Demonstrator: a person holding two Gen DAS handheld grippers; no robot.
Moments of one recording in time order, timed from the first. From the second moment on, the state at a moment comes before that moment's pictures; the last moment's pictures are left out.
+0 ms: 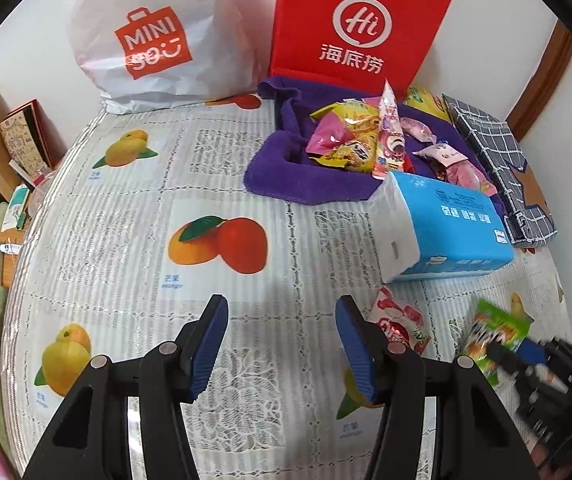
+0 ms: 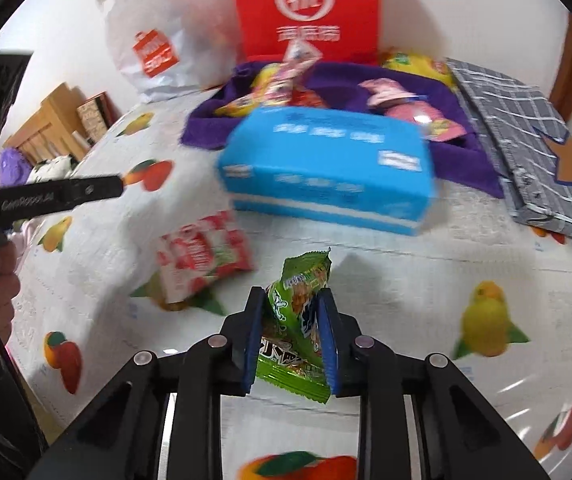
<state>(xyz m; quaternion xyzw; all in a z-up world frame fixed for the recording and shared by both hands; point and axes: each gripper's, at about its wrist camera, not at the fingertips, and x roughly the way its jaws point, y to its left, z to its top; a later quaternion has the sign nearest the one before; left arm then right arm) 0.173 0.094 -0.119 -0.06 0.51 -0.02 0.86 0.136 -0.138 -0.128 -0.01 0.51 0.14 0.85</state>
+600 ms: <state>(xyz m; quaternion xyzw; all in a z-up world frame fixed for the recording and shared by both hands) 0.179 0.072 -0.134 -0.03 0.52 -0.04 0.85 0.155 -0.168 -0.163 0.02 0.53 0.10 0.84</state>
